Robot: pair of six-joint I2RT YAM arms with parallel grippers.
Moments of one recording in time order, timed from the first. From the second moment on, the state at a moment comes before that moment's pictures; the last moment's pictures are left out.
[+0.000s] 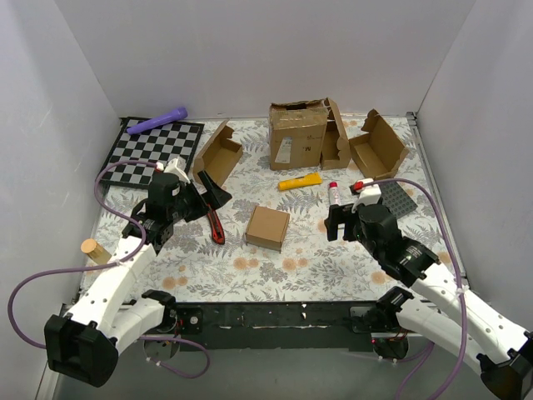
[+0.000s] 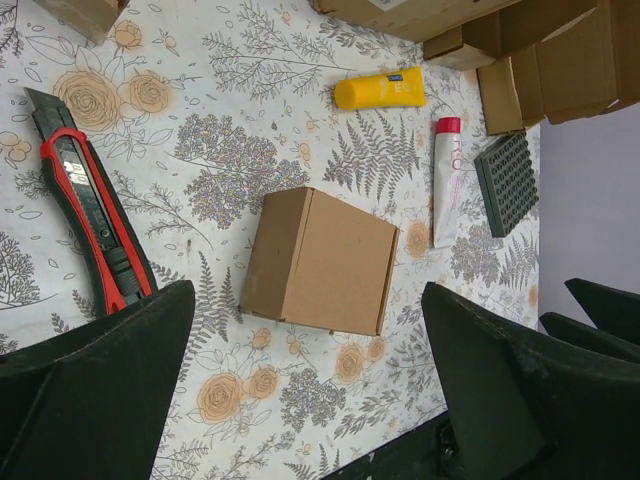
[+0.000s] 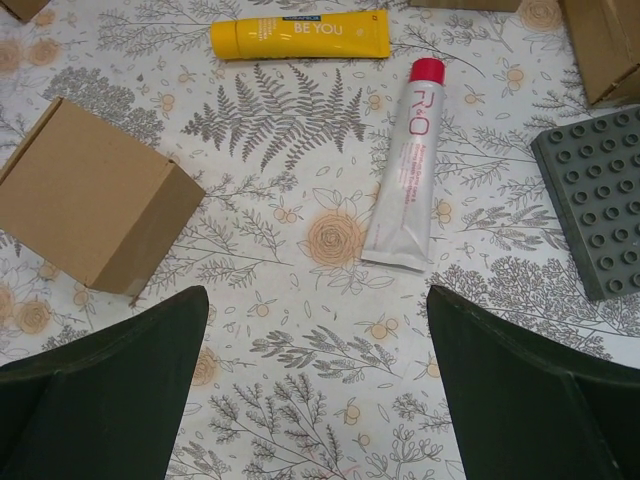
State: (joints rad) left arm -0.30 0.95 0.76 -0.33 0.20 -0.72; right arm 0.72 0.68 0.60 -0.41 0.33 0.29
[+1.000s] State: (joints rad) left arm -0.47 1.05 0.57 -0.19 0.23 -0.84; right arm 0.76 1.21 0.69 -0.15 -0.03 0.44
